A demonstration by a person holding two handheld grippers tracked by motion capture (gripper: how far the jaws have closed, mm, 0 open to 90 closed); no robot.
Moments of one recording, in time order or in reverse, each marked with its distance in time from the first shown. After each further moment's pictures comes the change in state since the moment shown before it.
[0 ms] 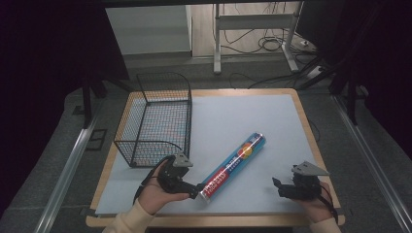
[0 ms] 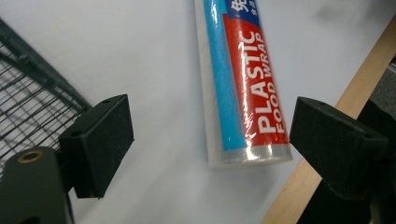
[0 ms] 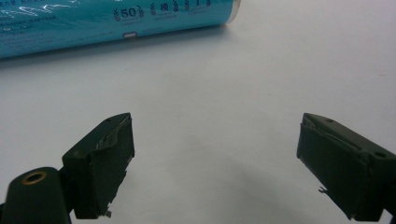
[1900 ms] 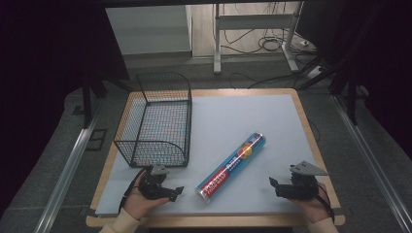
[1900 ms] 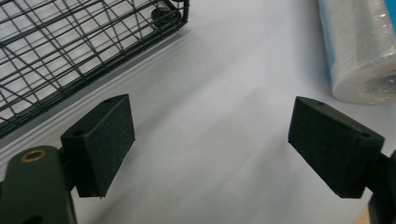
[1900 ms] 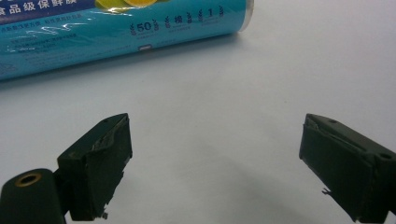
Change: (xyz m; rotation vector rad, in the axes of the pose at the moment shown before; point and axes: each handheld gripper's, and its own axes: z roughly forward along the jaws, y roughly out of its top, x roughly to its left) left arm 0.049 -0.077 0.017 0.003 0.086 -0.128; right arm 0.006 0.004 0.001 -0.020 0.035 0.038
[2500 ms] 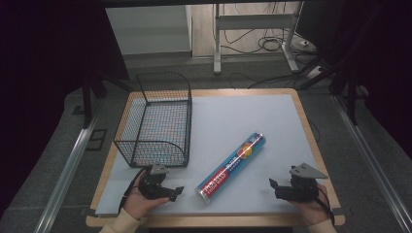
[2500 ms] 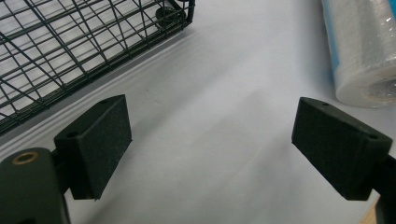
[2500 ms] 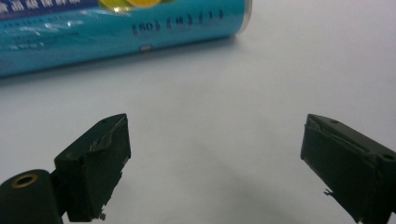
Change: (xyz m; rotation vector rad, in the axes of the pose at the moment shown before) left arm 0.003 -0.001 0.001 -0.010 -0.006 -0.024; right arm 0.006 -0.001 -0.004 -0.024 -0.028 -0.021
